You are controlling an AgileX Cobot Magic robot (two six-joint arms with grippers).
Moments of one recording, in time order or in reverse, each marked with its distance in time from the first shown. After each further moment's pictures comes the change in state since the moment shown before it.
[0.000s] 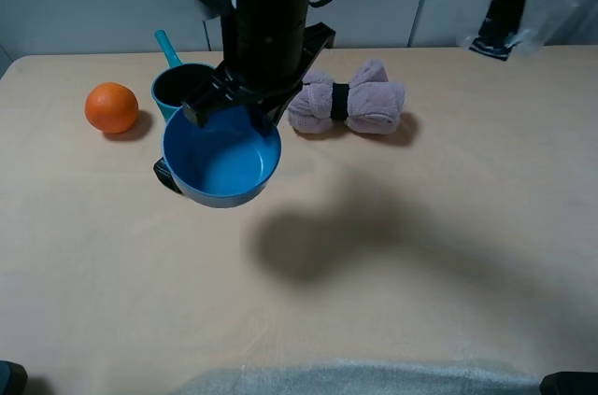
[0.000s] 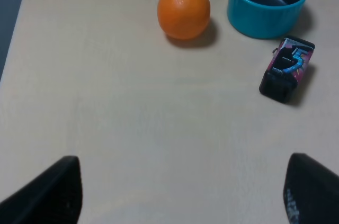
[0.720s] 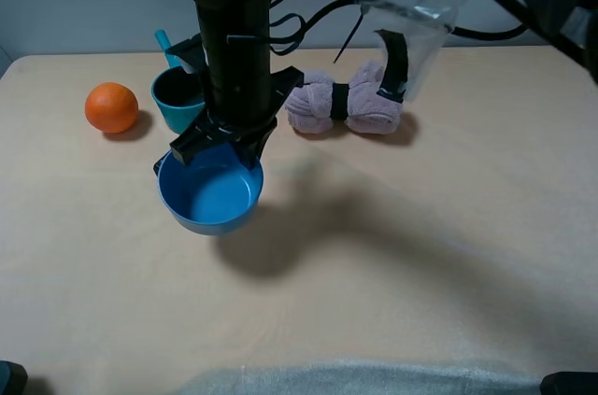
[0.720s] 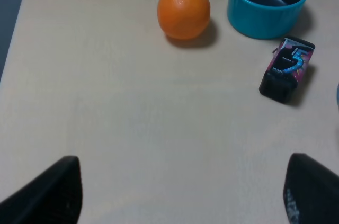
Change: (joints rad) left arm 0.000 0.000 0.000 0.000 -0.001 0.000; right arm 0.020 0.199 -0.105 0.014 0.016 -0.015
